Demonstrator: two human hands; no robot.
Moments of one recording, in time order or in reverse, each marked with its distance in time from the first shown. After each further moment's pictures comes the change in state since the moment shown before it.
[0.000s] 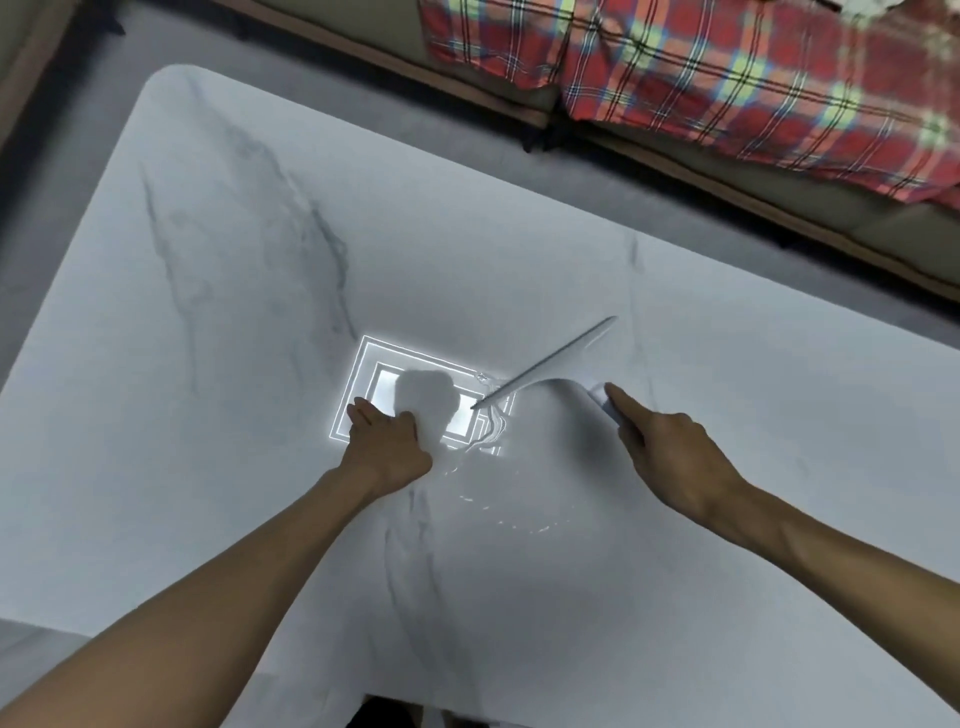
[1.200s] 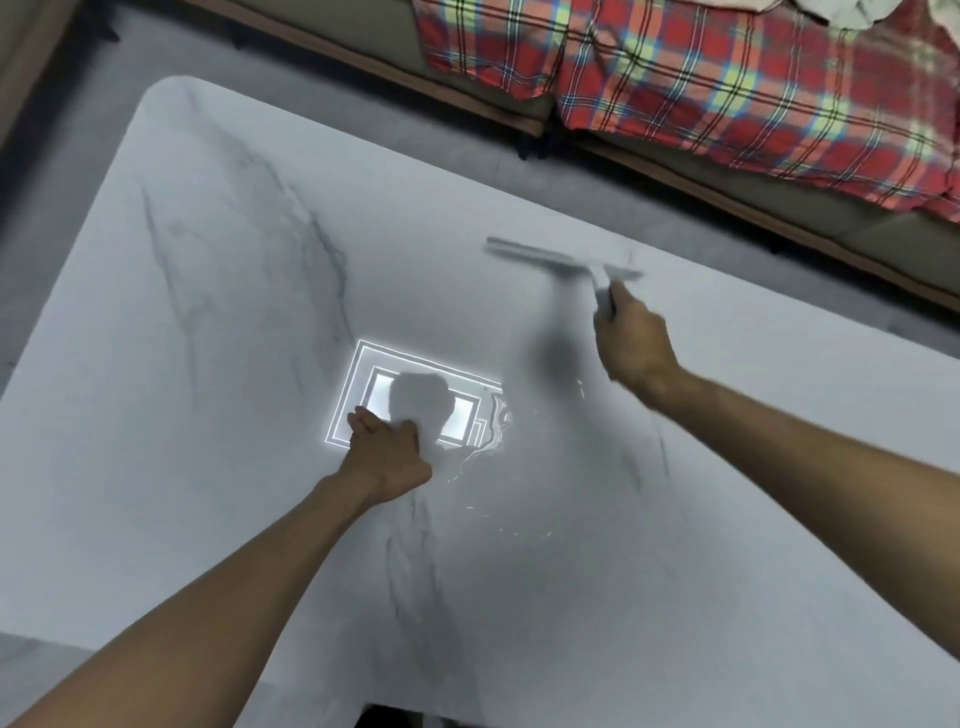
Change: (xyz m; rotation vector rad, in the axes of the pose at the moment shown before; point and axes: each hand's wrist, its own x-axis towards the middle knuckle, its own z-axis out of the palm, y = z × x) left_hand -0.002 0.001 -0.010 0.042 -0.097 -0.010; right_hand 0.090 -0.060 -0.044 0.305 0.291 0.146
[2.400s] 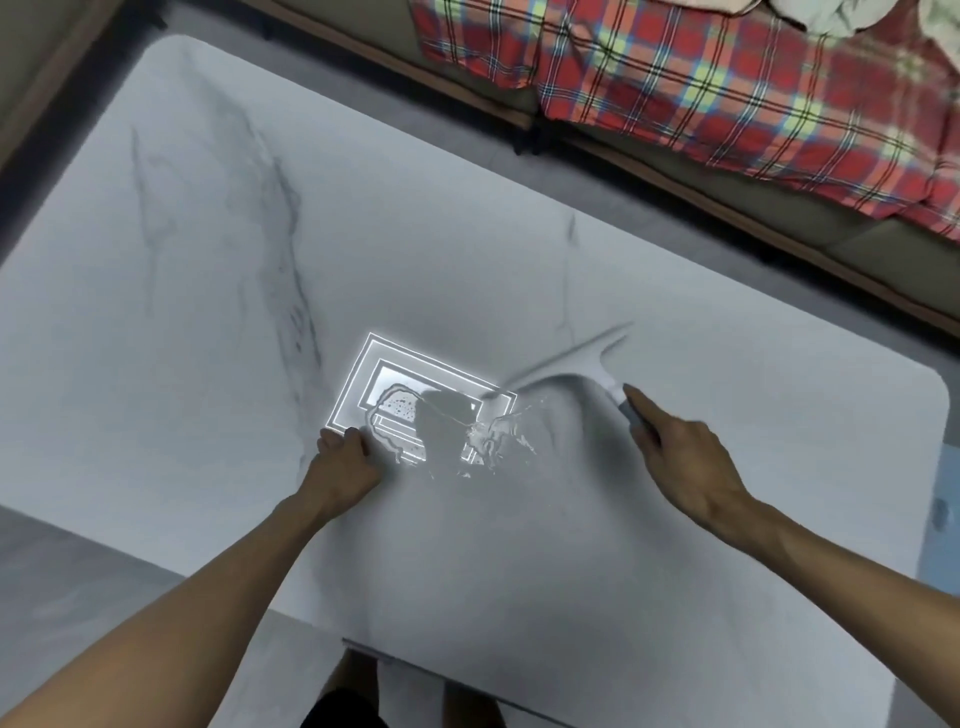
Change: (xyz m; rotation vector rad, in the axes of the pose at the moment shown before) left_hand -0.053 0.039 0.142 -0.107 0.281 -0.155; right_hand -0.111 0.228 -0.064 -0.298 -0.179 -0.219
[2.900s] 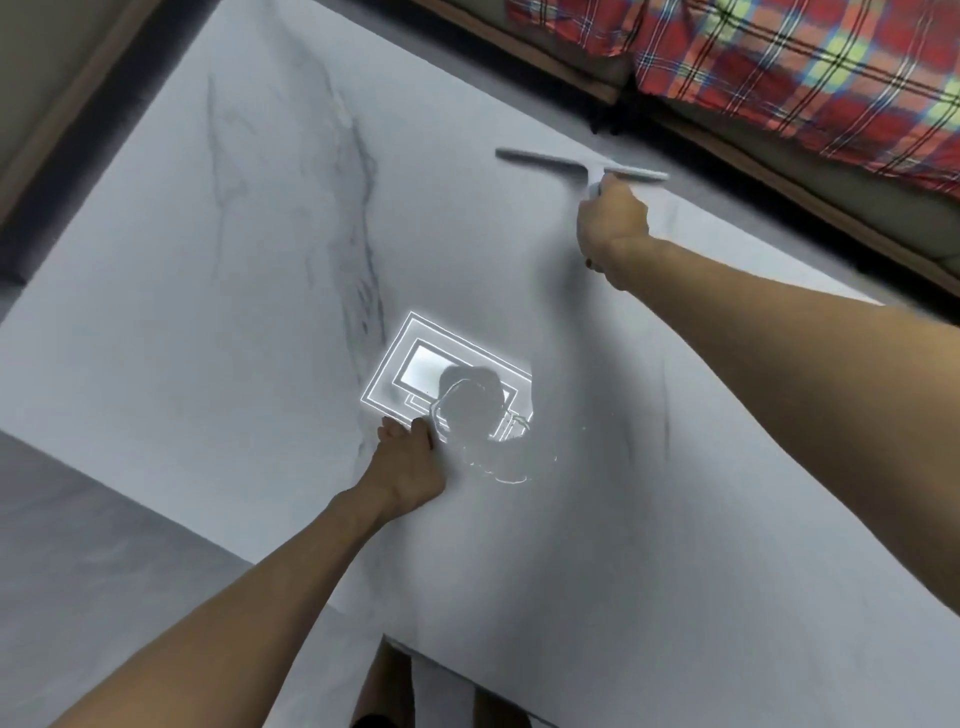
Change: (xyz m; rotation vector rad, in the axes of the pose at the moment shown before) left_hand 0.007 -0.005 -0.006 0.058 -0.099 0.044; right_hand 0.222 -0.200 -0.015 0.488 0.123 0.154
